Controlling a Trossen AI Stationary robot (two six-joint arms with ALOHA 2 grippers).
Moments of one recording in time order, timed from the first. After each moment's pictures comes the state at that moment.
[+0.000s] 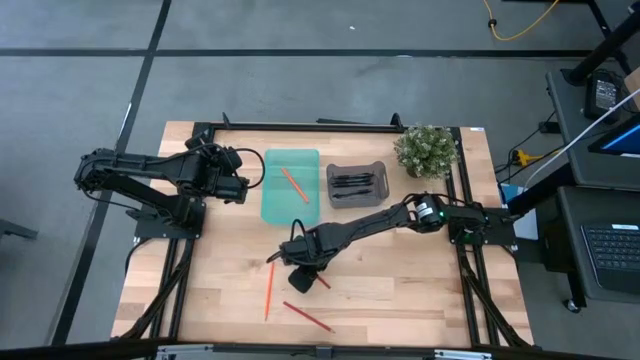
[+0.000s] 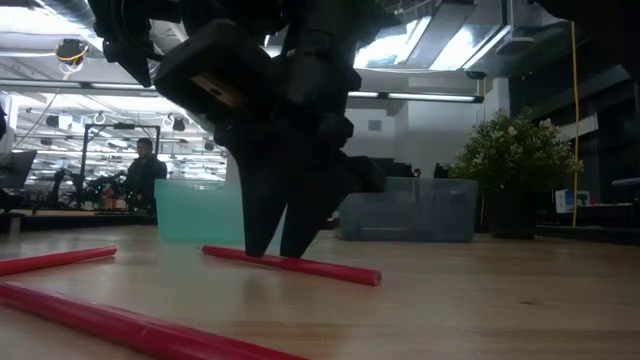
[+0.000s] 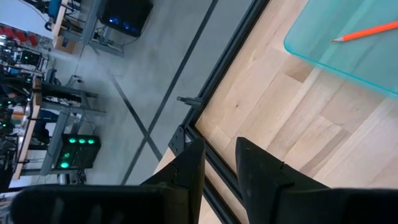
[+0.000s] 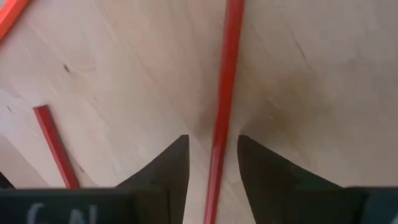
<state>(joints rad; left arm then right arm) -0.05 1.15 1.11 -1.57 -0.90 -0.62 0.25 2.42 2.00 -0.89 -0.20 0.91</state>
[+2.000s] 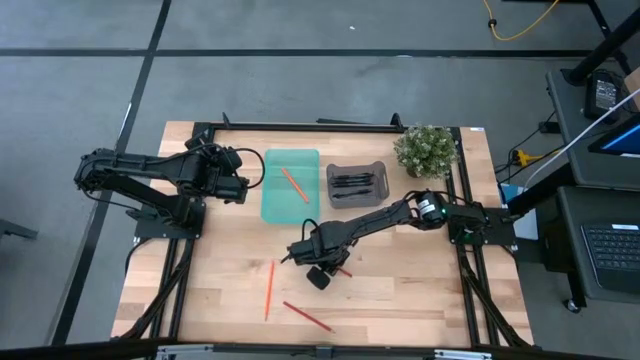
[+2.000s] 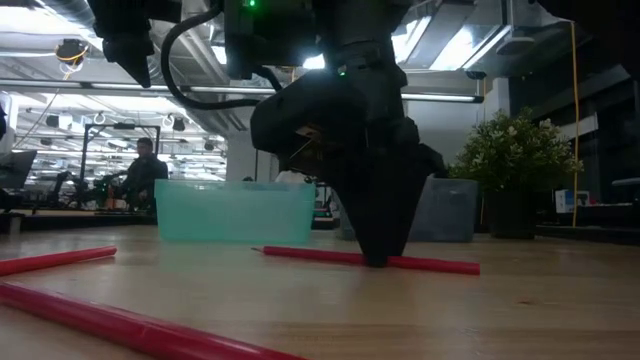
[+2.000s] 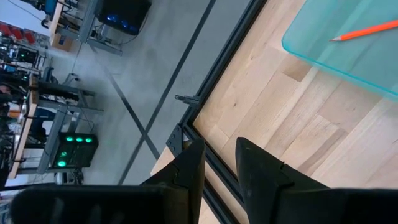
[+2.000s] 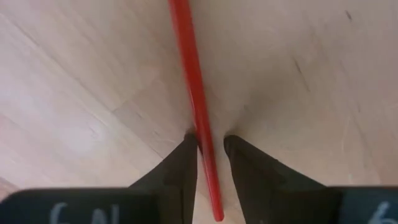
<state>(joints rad) -0.05 1.14 1.11 -1.57 -0.90 -0.62 0.22 2.44 1.94 -1.18 -0.11 0.88</state>
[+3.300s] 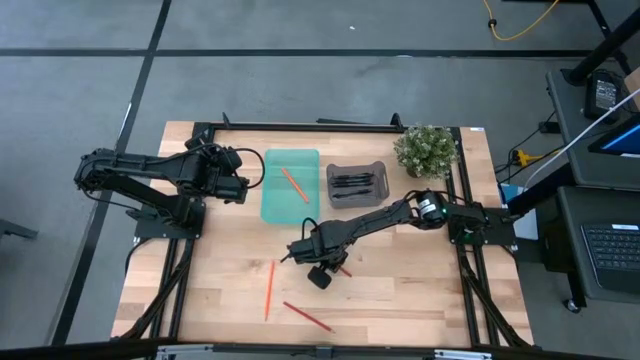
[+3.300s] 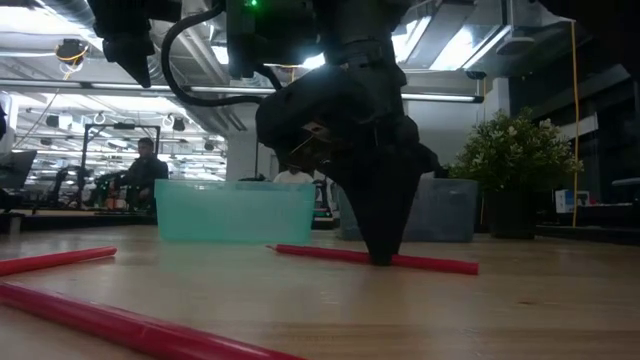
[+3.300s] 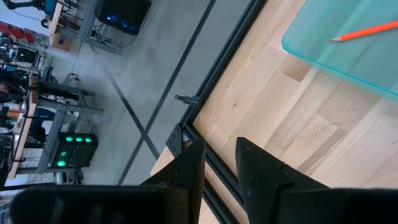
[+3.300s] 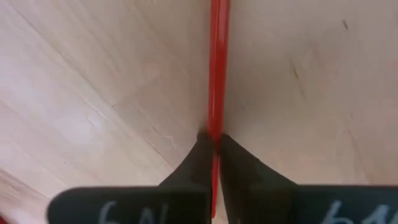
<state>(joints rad) -0.05 1.14 1.11 -1.57 -0.89 -0.63 0.22 2.40 1.95 -1.18 -0.13 0.83</state>
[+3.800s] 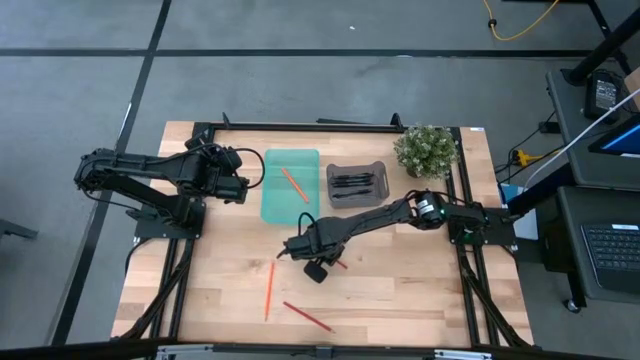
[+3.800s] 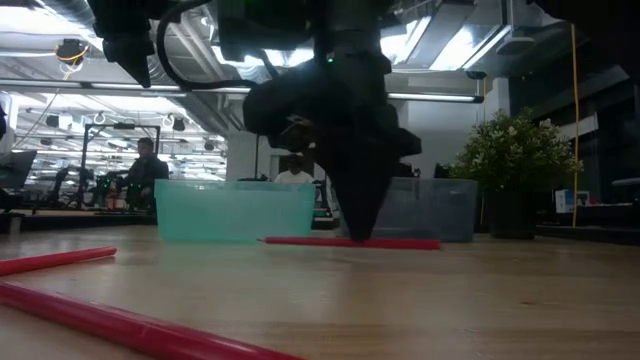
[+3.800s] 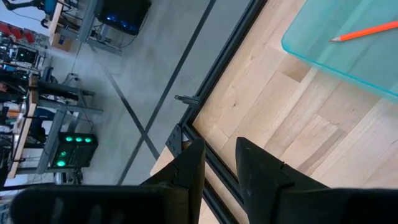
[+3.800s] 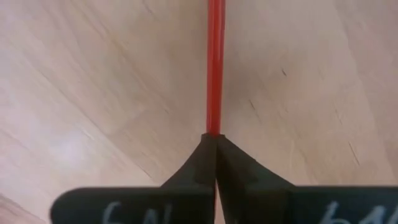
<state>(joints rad) -0.05 1.15 1.11 -1.57 -0.89 -0.63 0.22 2.40 2.05 -1.24 -0.06 0.83</state>
